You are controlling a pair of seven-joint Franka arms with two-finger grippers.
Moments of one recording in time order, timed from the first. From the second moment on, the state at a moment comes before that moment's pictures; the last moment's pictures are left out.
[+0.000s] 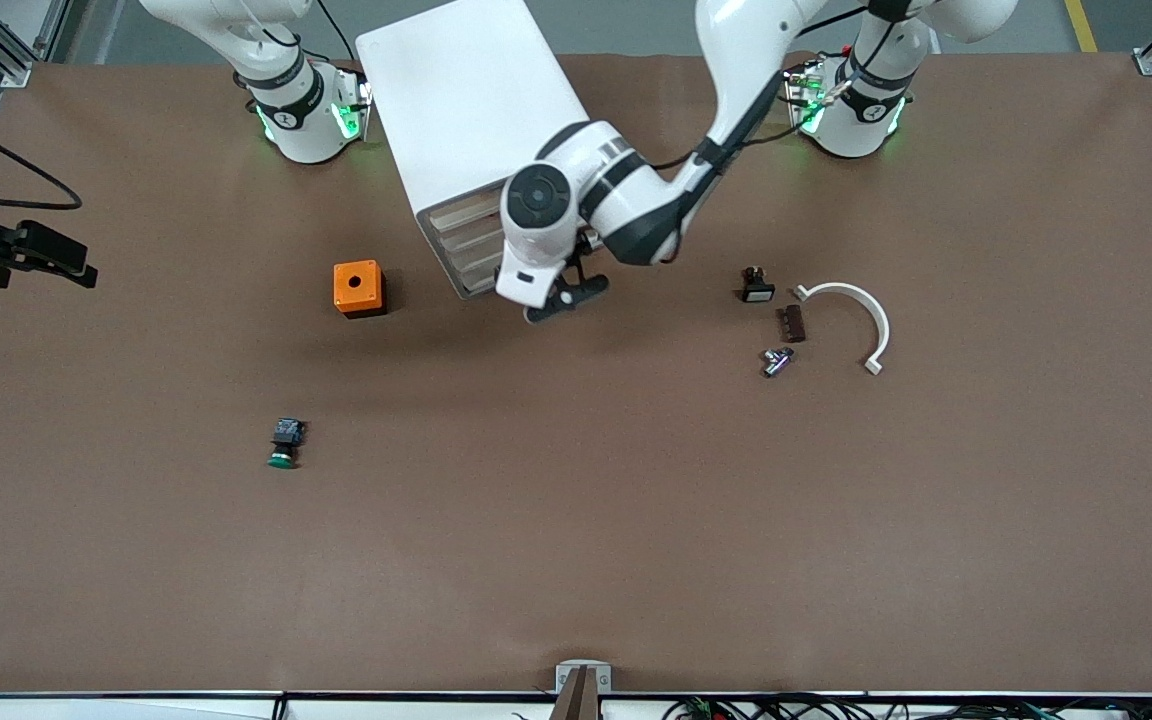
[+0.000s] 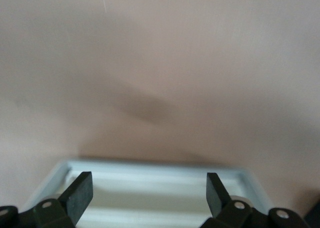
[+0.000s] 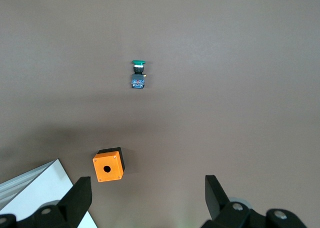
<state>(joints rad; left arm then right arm) -0.77 0.66 -0.12 -1.43 -0.16 2.01 -1.27 0.00 0.06 -0.04 -1.50 0.01 1.49 -0.03</state>
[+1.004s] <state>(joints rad) -0.19 0.30 -0.12 -1.40 0.02 1.76 -0.83 0.00 0.06 -0.04 -1.49 0.01 1.49 -0.03</state>
